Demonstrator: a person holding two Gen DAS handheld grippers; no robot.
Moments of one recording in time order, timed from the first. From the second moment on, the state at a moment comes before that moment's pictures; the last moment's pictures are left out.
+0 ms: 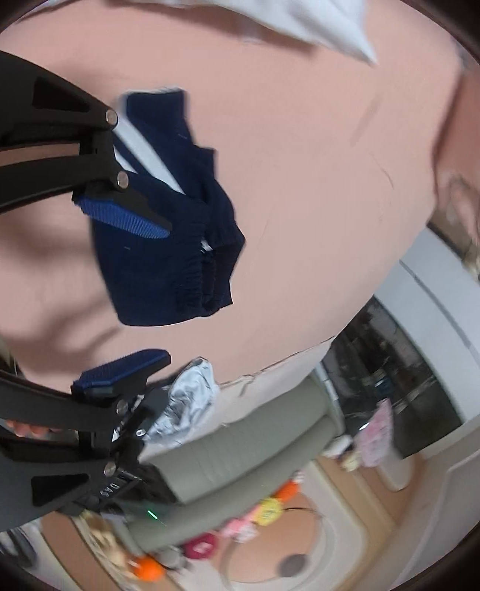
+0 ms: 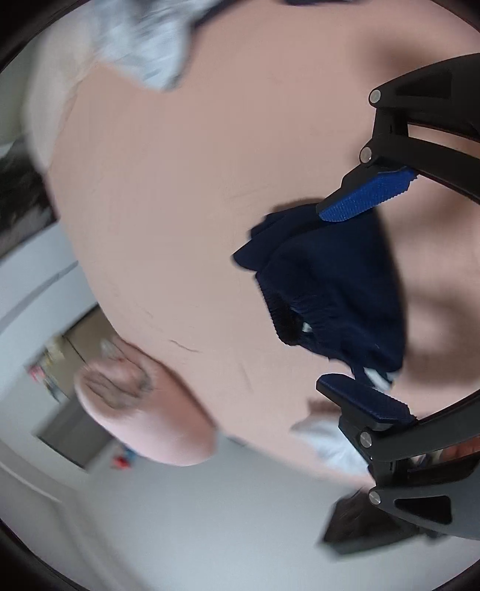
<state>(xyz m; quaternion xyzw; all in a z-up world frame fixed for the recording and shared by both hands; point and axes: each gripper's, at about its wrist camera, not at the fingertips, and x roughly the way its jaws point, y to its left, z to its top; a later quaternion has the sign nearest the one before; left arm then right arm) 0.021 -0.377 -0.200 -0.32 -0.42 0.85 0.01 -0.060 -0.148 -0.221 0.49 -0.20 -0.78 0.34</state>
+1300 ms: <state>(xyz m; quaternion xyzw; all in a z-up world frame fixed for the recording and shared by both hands) 0.039 -0.405 -0.292 -0.24 -0.65 0.72 -0.01 -0.111 -0.199 -0.332 0.58 -0.41 -0.64 0.29</state>
